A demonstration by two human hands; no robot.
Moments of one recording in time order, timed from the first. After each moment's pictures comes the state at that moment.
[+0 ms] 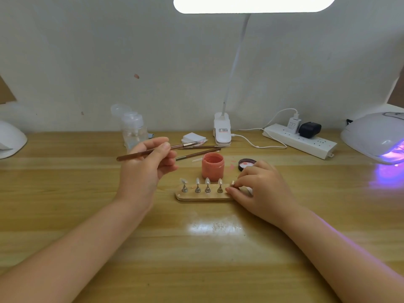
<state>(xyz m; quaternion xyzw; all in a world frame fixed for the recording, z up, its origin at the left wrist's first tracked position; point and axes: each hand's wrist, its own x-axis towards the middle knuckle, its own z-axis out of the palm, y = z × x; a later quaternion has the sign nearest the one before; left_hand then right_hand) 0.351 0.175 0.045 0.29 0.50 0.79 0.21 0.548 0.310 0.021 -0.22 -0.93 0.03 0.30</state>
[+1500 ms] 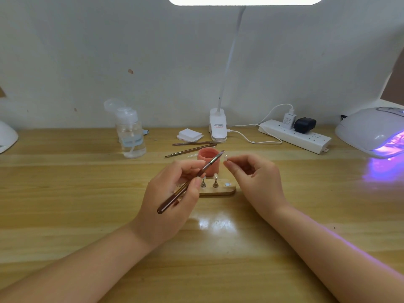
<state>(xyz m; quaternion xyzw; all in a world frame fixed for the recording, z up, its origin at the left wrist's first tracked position) 0.407 0.154 0.024 0.60 0.55 0.58 -0.03 0.532 0.301 0.015 -0.23 -0.77 0.33 0.49</state>
